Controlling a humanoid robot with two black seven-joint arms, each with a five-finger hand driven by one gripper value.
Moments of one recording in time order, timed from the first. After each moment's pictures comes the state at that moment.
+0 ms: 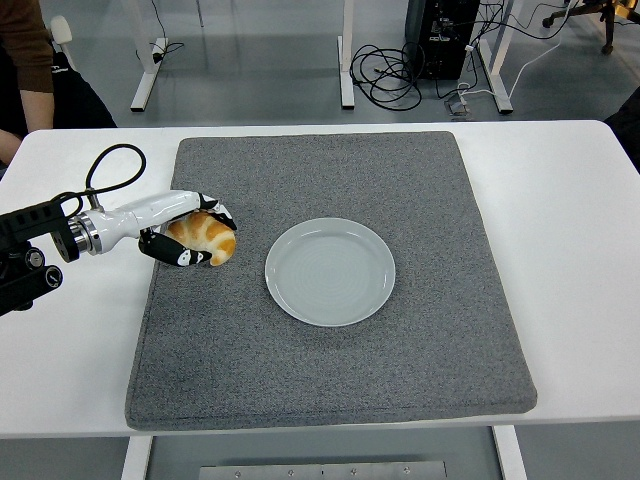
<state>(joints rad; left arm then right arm) -1.09 0.55 0.10 -0.86 1.06 0.12 -0.61 -0.12 0.00 0.10 0.12 -0.15 -0.06 0.31</state>
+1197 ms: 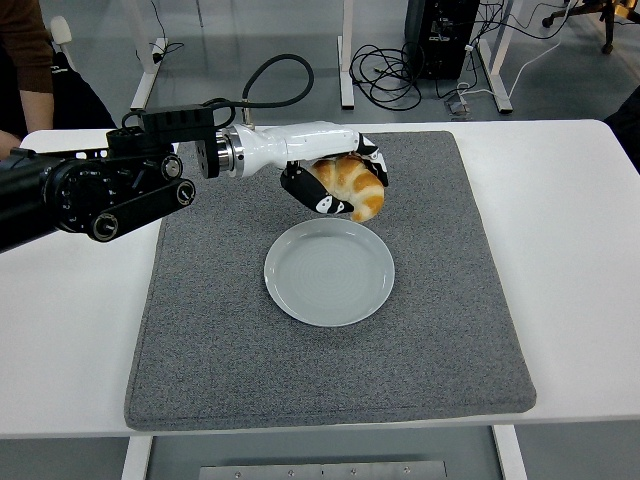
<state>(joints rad) -1.38 0.22 0.13 -0.86 1.09 0.01 -0.53 -0.12 0.00 0.10 0.12 -0.15 -0.06 0.31</state>
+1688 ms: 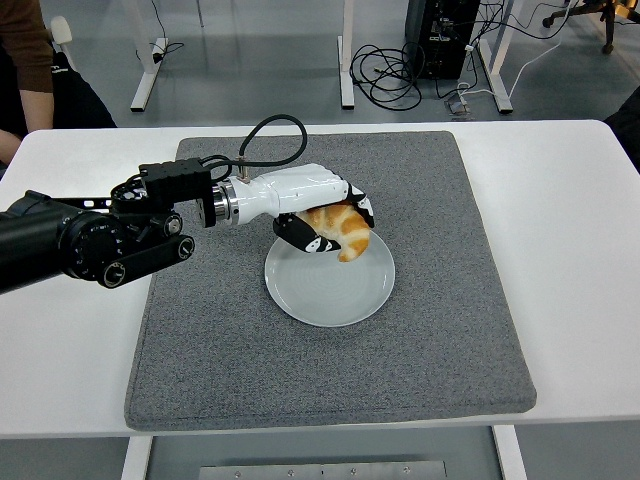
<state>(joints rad) -1.29 0.21 0.23 -0.86 1.14 0.25 -0.60 -0.12 0.00 0.10 0.12 -0.15 -0.06 0.31</state>
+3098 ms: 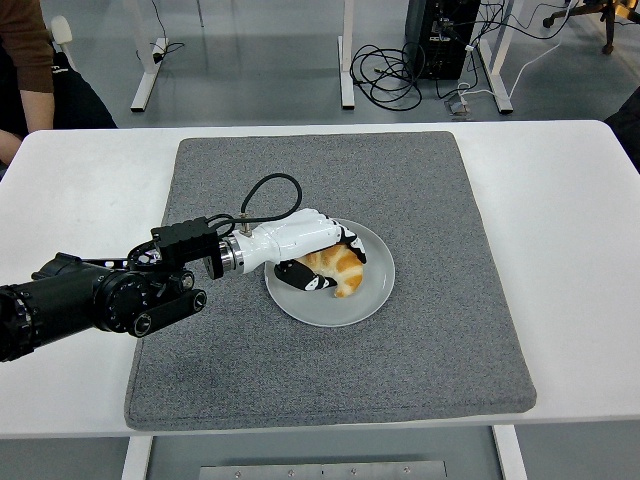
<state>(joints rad) -1.12 0.10 0.25 -0.69 1.14 0.36 -0.61 -0.12 0.00 0.10 0.12 -0.15 -0.06 0.31</state>
